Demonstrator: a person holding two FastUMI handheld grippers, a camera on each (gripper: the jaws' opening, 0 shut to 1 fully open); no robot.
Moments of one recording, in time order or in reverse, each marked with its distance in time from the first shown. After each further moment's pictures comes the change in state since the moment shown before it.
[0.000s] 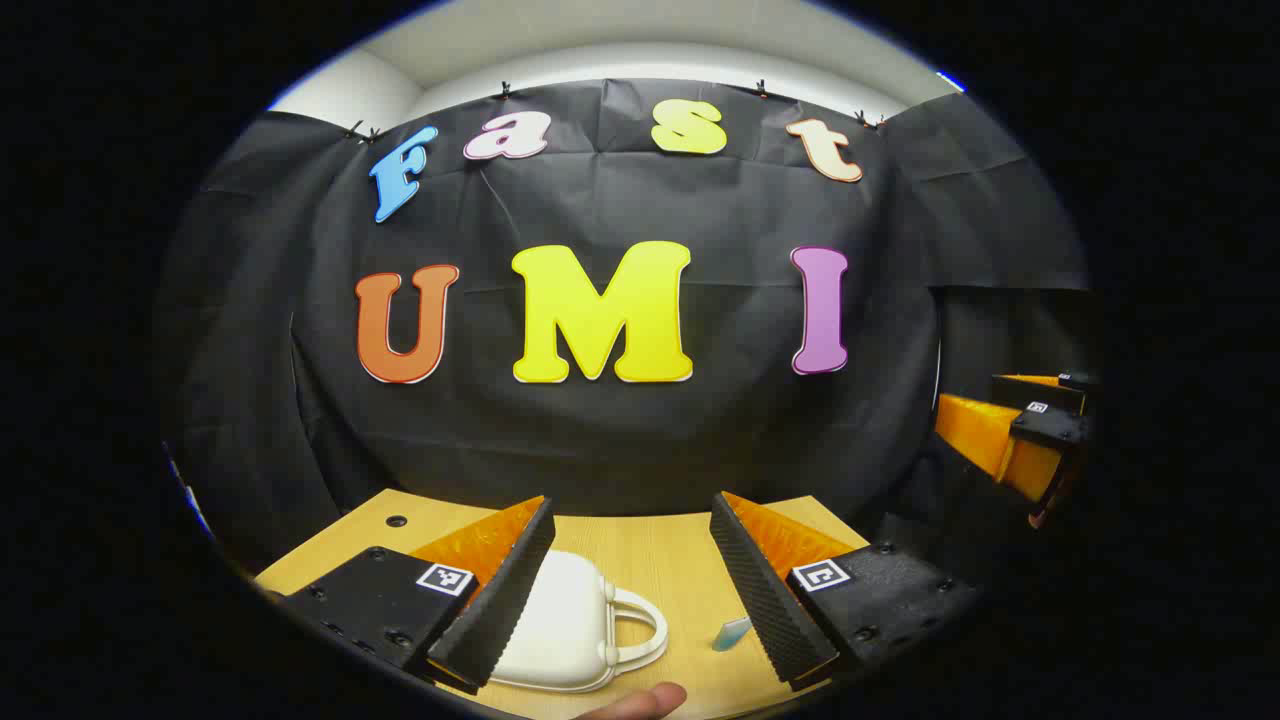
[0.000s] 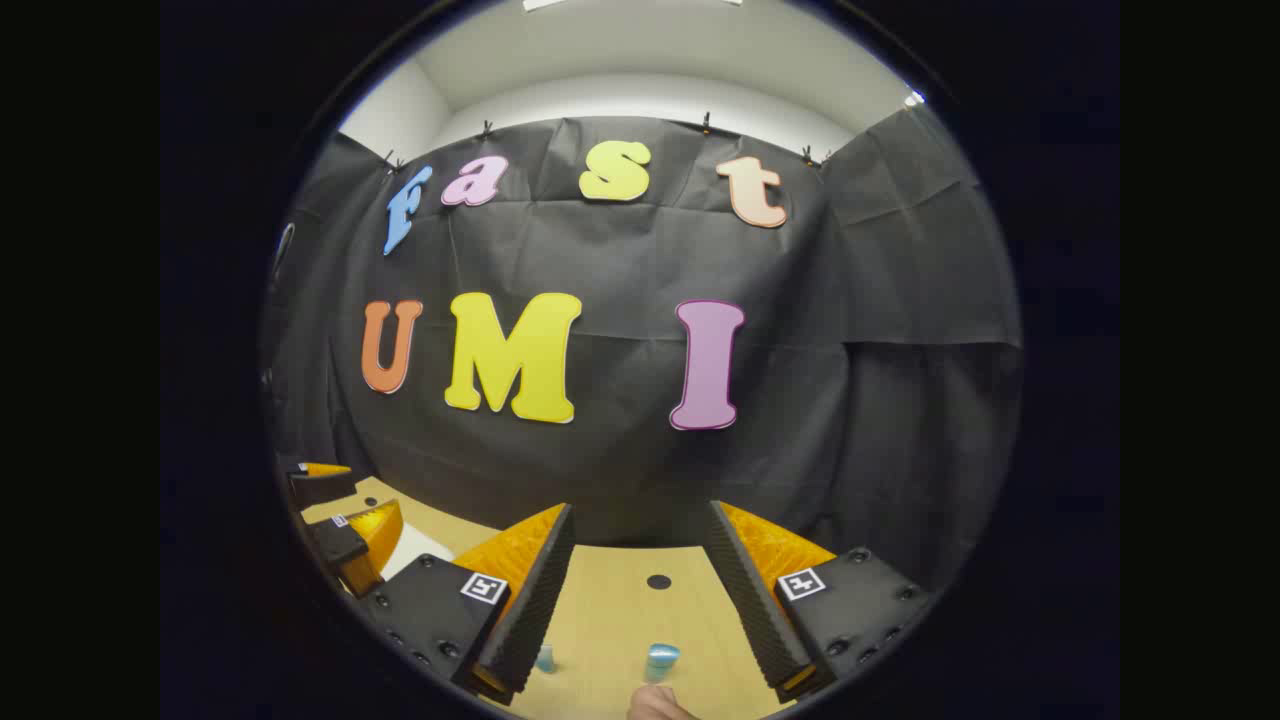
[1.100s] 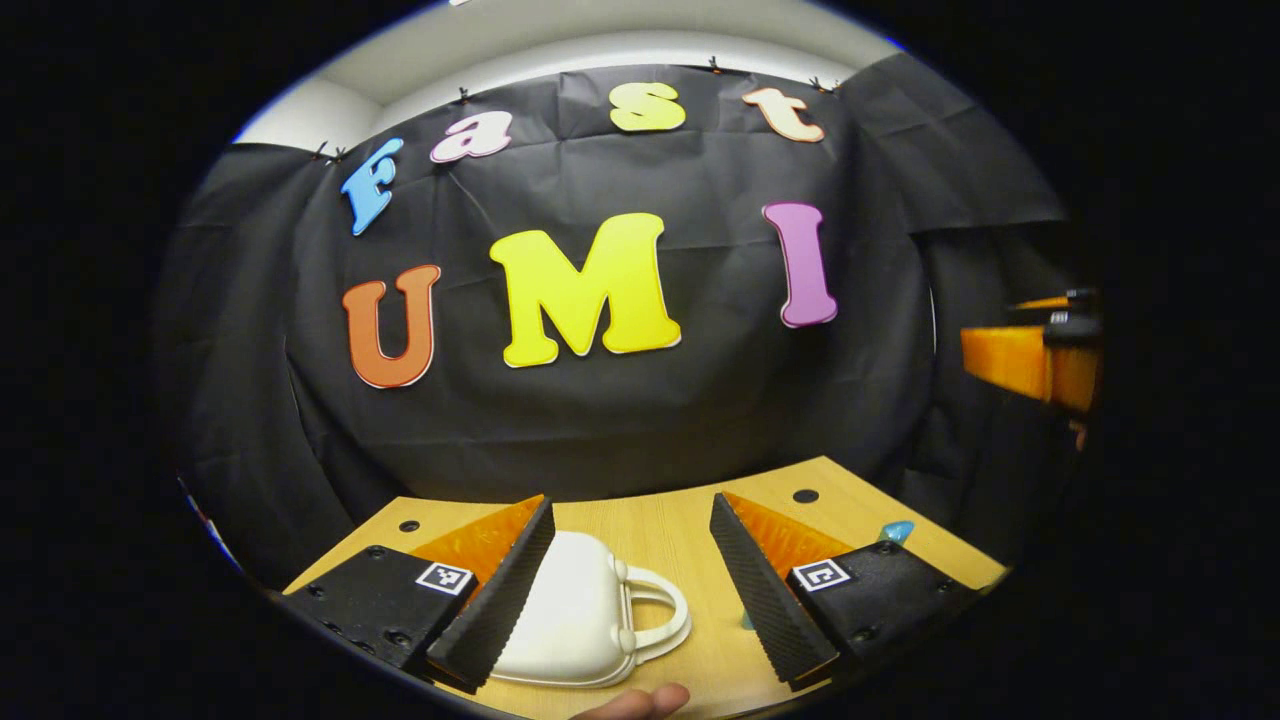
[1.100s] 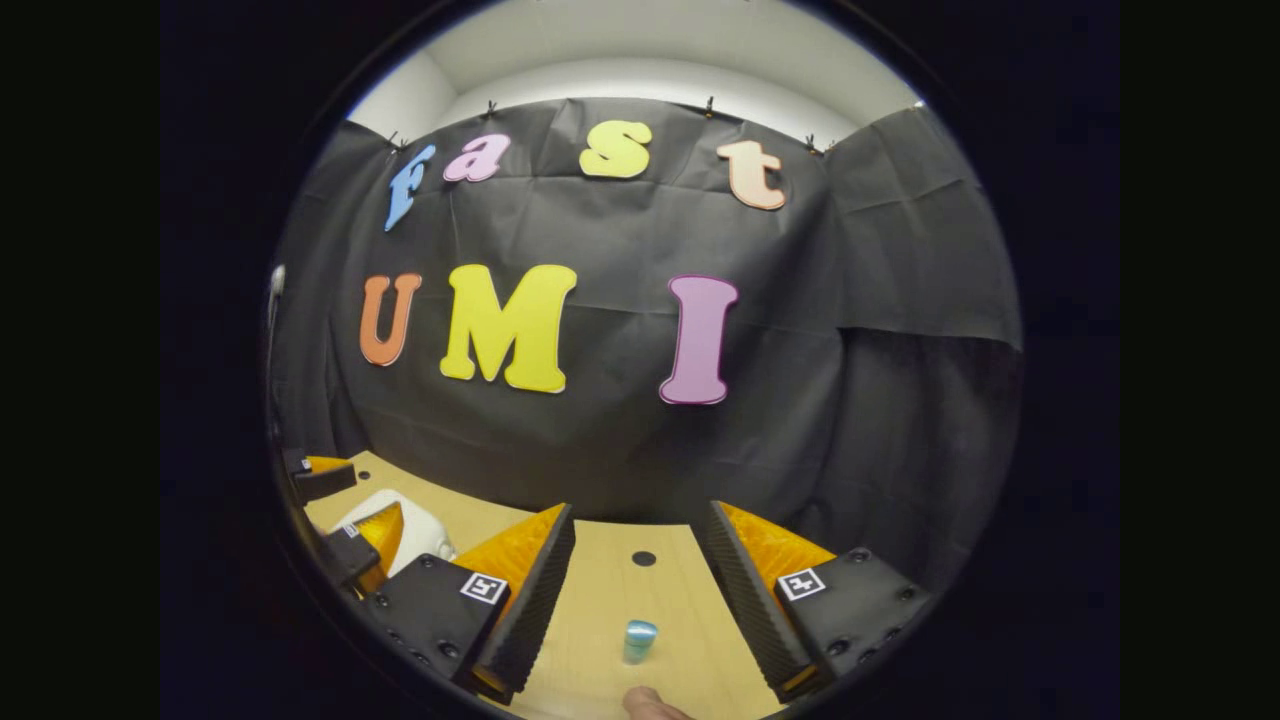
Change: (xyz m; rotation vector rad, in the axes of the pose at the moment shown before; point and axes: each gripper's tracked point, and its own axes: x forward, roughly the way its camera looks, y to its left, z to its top) left arm 0.000 -0.009 -0.069 0.174 0.047 0.000; right arm -0.020 -0.031 -0.030 -0.029 0.067 -0.020
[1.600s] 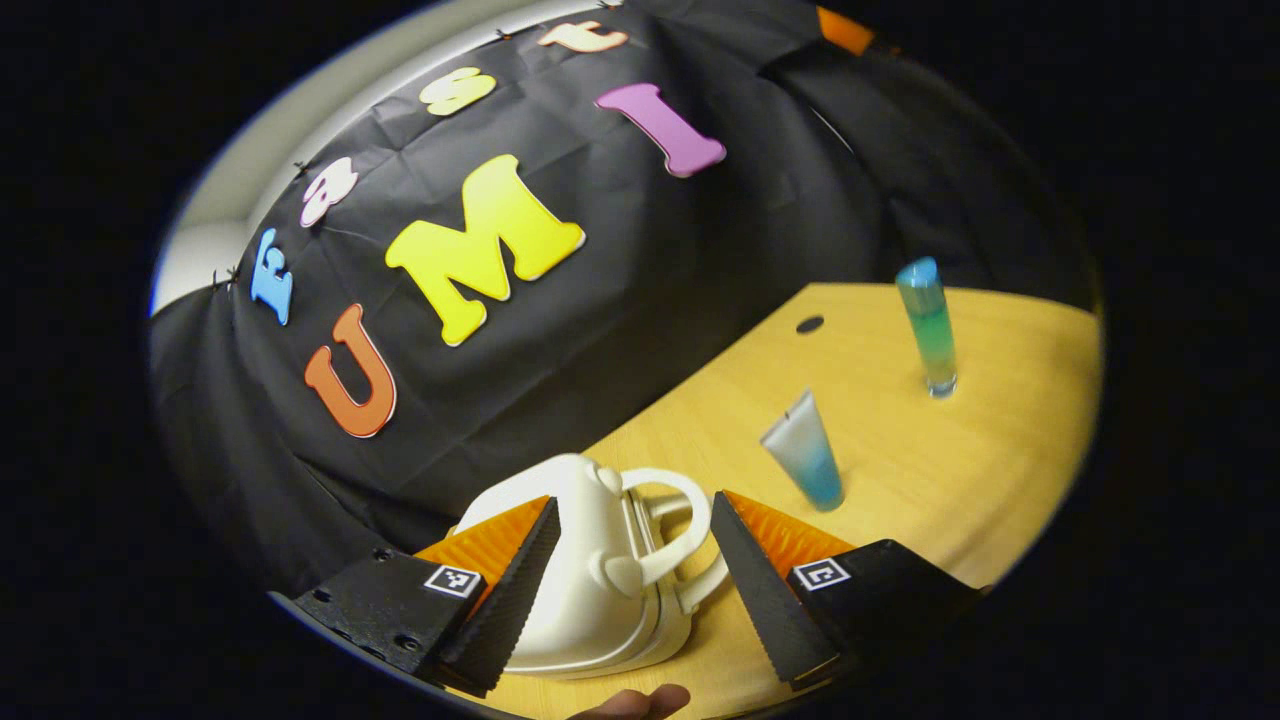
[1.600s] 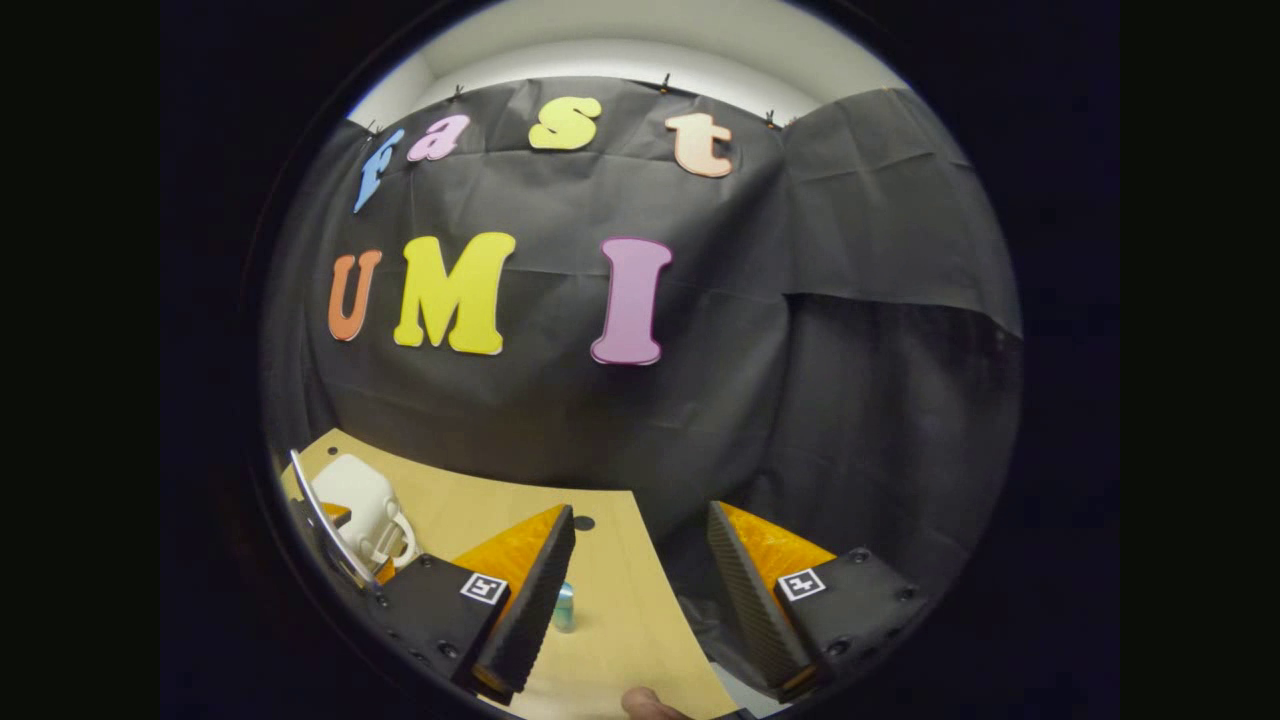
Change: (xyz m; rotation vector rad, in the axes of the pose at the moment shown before) left arm 0.023 -0.021 -0.142 0.516 0.182 0.019; right arm -0.010 -0.095 -0.052 0.019 0.088 -0.121
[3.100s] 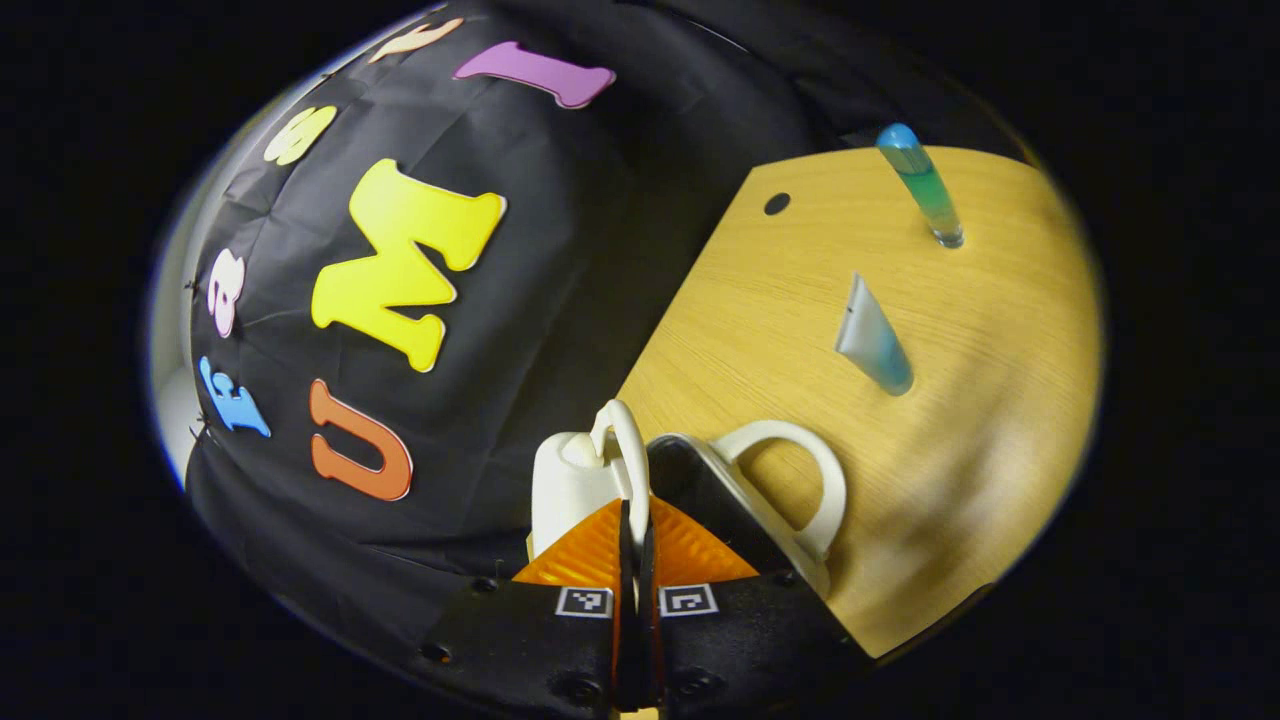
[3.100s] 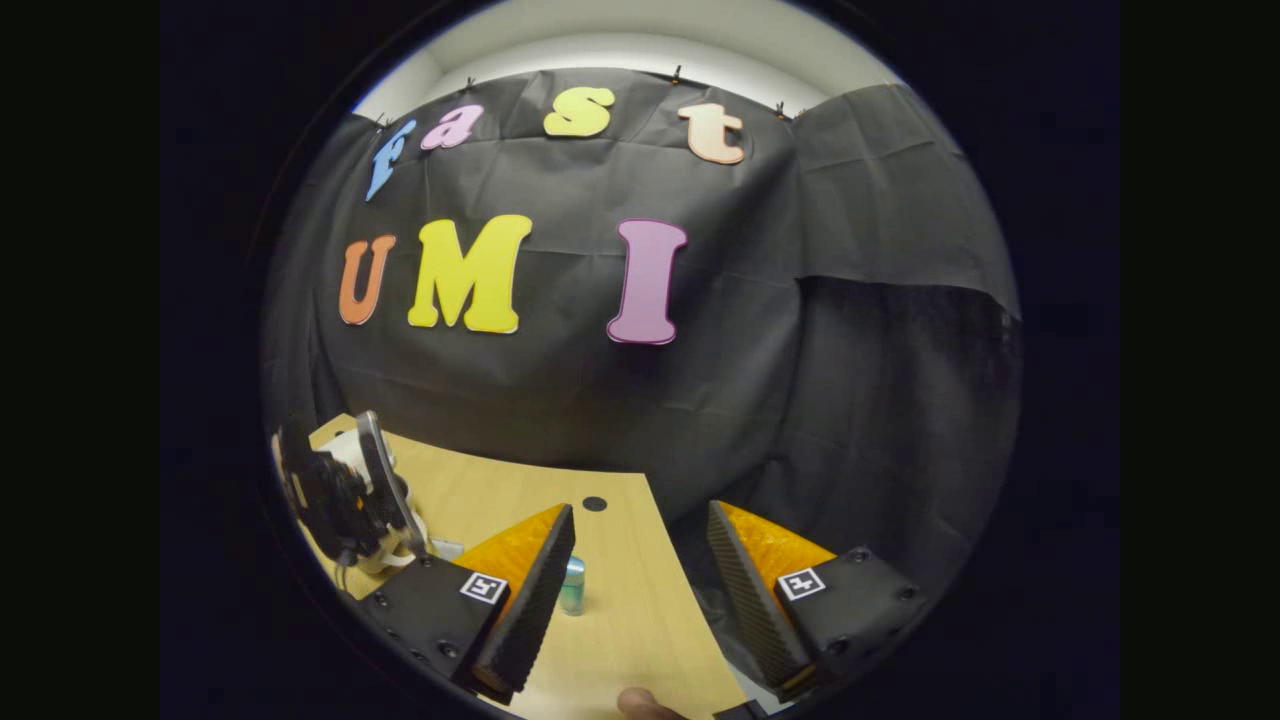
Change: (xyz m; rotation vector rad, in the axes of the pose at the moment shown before) left arm 0.010 0.087 0.012 0.311 0.177 -0.059; right arm -0.011 0.039 -0.026 -0.036 0.011 0.042
